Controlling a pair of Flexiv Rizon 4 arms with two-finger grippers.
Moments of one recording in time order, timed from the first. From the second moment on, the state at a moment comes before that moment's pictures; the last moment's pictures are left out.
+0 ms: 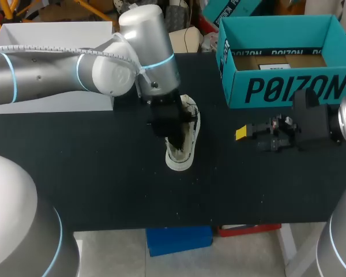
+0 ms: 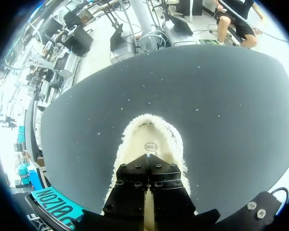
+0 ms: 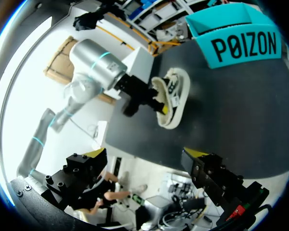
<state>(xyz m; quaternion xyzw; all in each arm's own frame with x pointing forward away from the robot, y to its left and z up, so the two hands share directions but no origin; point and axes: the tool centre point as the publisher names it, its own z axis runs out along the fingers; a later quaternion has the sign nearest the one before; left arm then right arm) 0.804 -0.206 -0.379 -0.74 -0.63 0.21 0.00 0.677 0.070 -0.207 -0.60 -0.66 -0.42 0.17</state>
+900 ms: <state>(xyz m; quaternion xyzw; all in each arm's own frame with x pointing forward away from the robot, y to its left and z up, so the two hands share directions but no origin) 0.840 -0.164 -0.327 -0.74 -0.64 0.21 -0.06 0.676 0.070 -0.207 -0.60 -0.66 -0.42 0.17</state>
